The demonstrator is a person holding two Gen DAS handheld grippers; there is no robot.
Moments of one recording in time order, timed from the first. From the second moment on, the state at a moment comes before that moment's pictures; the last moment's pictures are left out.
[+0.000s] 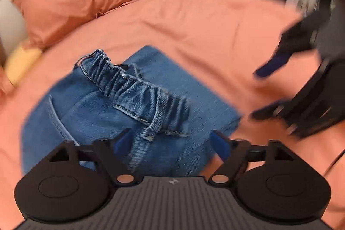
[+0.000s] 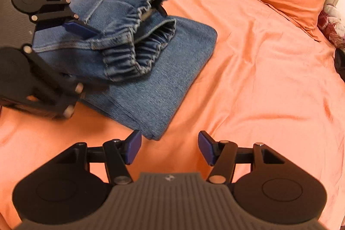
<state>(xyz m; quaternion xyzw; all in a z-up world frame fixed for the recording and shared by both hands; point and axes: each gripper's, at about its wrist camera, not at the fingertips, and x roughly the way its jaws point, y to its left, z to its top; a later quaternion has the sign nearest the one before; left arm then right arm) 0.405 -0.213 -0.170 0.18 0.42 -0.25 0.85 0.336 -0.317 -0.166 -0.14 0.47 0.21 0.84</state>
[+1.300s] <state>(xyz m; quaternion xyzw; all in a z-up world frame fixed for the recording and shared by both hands) 0.456 -0.010 -0.135 0.06 0.44 -0.10 0.89 0.455 -0.194 -0.062 0.02 0.40 0.22 0.89</state>
